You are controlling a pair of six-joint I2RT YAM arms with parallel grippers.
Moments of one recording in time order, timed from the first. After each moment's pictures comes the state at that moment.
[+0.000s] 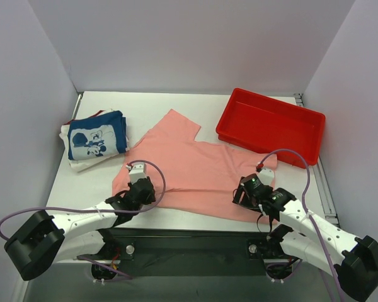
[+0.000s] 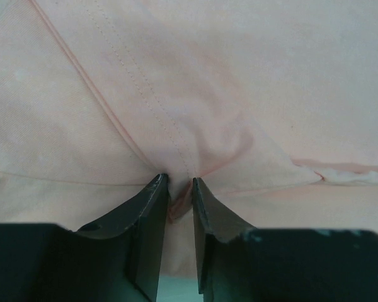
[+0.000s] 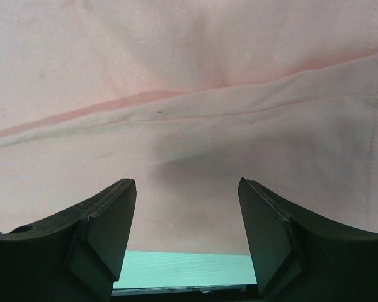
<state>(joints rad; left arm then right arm) -0.81 1.08 0.28 0.05 -0.49 -0.76 0.65 0.87 0.42 -0.63 0.32 0.89</state>
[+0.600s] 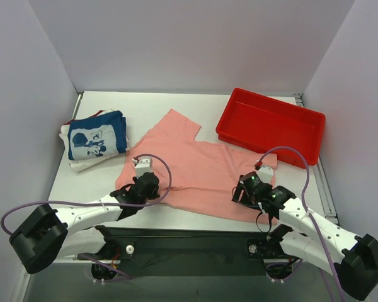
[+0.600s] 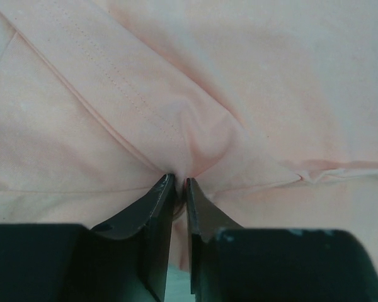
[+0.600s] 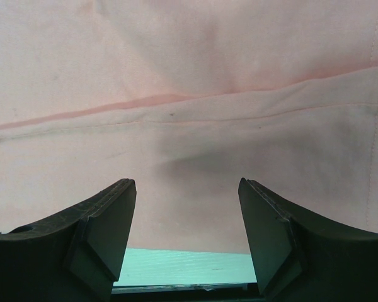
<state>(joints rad) -0.82 1.16 0.40 -0.01 -0.49 -0.72 0.65 0.89 0.45 -0.64 0.32 0.87</state>
